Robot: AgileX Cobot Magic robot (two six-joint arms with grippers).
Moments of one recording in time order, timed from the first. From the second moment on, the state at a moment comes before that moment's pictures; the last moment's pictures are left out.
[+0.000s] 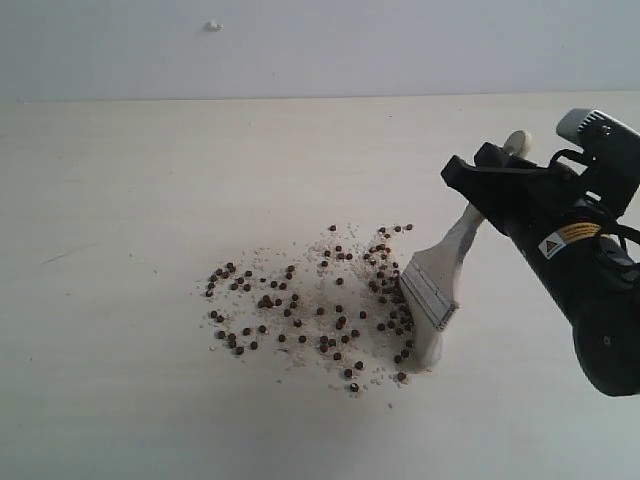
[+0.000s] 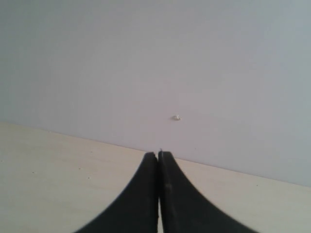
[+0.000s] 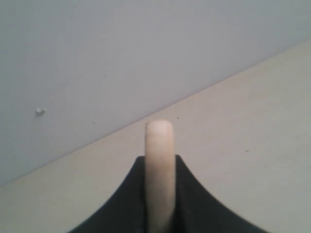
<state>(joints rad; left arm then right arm) 0.04 0.09 0.00 1.02 -0.15 -1.34 0.51 1.84 -0.39 0.40 -1.22 0.44</state>
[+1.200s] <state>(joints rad) 0.04 0.09 0.00 1.02 -0.15 -1.34 0.51 1.71 -0.51 0.43 -1.20 -0.09</state>
